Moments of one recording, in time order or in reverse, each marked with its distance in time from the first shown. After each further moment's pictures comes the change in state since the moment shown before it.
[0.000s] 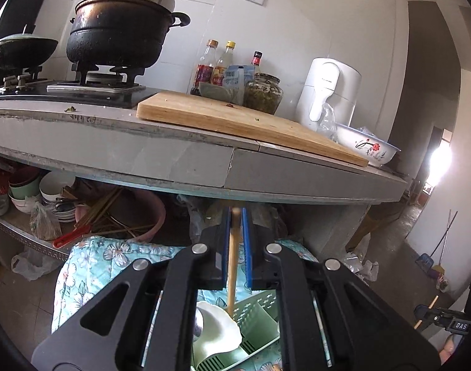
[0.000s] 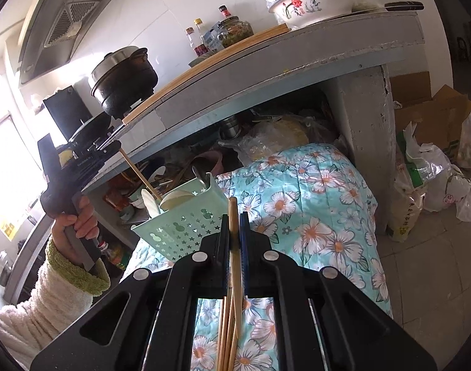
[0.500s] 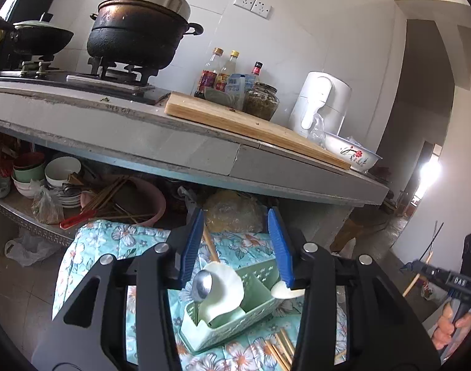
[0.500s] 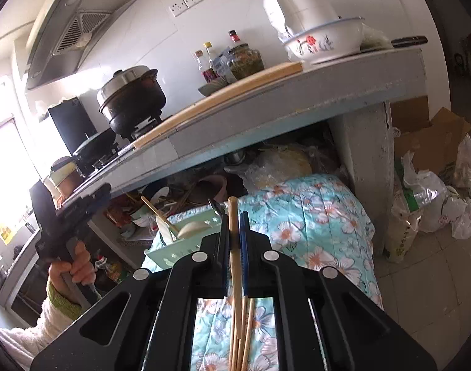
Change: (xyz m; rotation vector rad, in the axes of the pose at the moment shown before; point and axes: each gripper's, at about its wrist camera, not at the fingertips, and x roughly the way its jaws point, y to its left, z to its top) left arm -0.066 0.022 -0.026 -0.063 -0.022 -0.050; right arm -0.032 0.039 0.033 -0.050 -0.131 0.003
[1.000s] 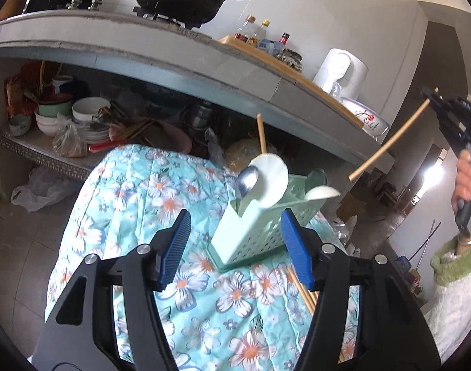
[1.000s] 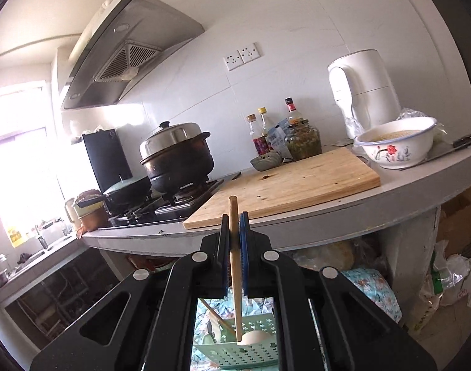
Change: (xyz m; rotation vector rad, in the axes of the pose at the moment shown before) left arm -0.049 0.055 -0.105 -0.114 0.137 0.024; right arm 0.038 0.100 0.097 -0.144 -0.203 0.099
